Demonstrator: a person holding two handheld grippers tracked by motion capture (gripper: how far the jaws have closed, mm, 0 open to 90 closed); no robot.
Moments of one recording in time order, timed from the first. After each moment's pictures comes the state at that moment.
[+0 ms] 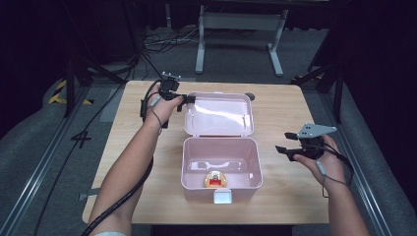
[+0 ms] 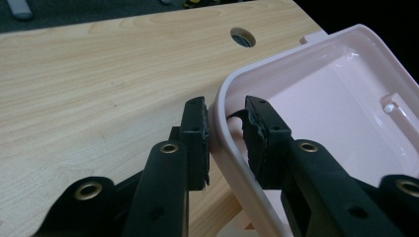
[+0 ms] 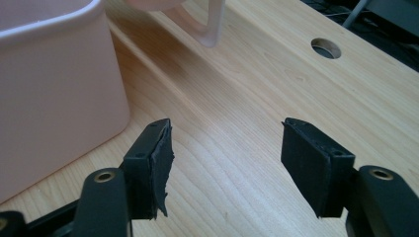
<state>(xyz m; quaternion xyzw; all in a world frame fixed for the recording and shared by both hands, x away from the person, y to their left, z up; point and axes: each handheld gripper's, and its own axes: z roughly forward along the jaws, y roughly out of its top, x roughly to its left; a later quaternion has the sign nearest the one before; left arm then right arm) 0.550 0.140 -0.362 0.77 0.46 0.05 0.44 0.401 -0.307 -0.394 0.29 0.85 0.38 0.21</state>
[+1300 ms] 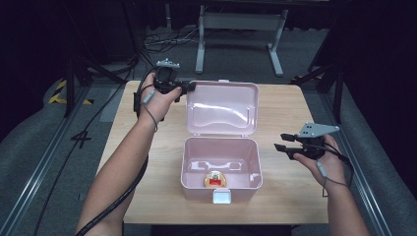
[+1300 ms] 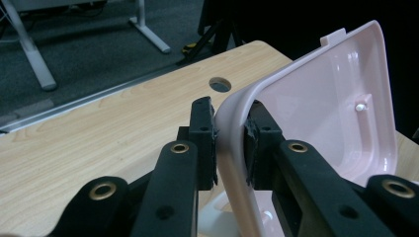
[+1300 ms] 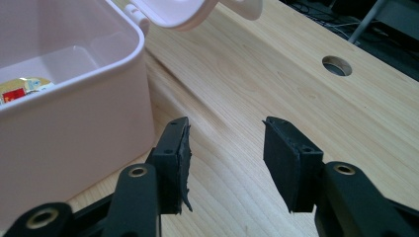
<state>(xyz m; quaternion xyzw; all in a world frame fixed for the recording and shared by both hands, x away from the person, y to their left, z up) 0.508 0.137 -0.291 0.78 0.39 0.13 0.48 0.390 -0.298 -0.379 0.28 0.85 0.41 0.20</state>
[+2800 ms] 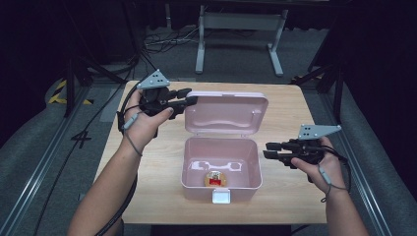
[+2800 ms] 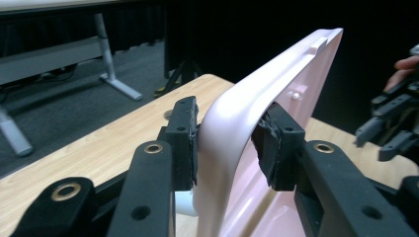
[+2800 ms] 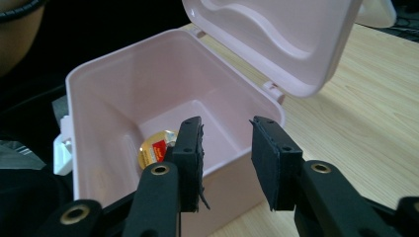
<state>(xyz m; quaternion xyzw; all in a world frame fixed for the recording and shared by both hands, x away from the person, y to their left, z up) 0.420 0.148 -0.269 0.76 0.28 0.15 0.56 0.364 -0.270 -0.352 0.25 0.82 0.51 0.06</state>
